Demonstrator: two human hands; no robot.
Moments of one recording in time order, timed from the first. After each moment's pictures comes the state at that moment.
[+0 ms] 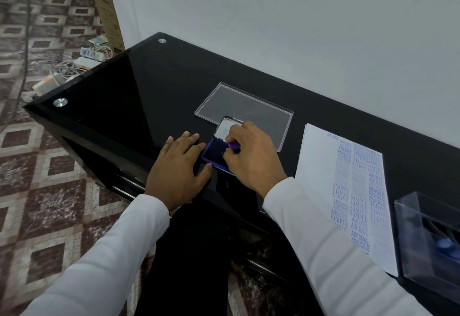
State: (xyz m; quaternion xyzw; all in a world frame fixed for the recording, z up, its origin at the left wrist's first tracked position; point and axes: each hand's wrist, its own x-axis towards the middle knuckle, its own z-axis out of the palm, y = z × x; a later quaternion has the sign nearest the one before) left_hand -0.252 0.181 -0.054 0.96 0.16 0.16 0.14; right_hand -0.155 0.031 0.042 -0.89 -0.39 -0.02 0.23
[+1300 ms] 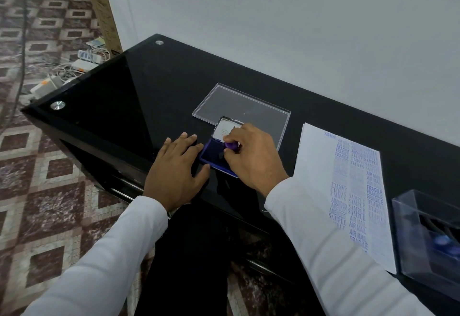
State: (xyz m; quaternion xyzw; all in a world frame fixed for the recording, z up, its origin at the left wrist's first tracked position) left_hand -0.252 0.180 -0.052 0.96 0.17 0.16 0.13; right_hand -0.154 0.024 0.047 -0.89 -0.38 0.00 0.26
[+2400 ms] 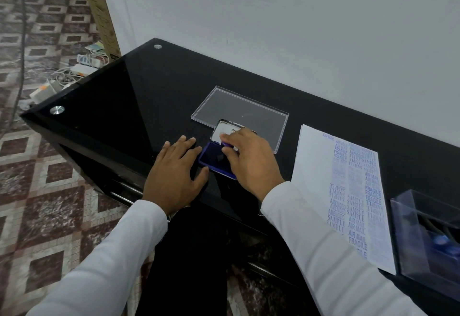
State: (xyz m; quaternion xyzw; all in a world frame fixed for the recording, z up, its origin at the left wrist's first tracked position) left_hand -0.252 0.179 -0.051 0.96 0.17 0.15 0.14; right_hand -0.153 0.026 0.038 -0.89 -0.39 -0.01 0.25
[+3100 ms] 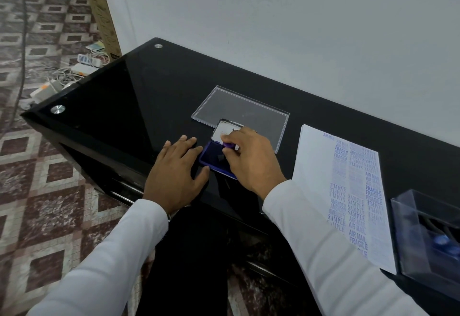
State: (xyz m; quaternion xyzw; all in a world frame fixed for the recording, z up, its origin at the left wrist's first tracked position) left_hand -0.251 0.180 -0.054 0.96 0.17 0.16 0.14; right_hand -0.153 0.026 0.039 -0.89 -0.38 0.00 0.26
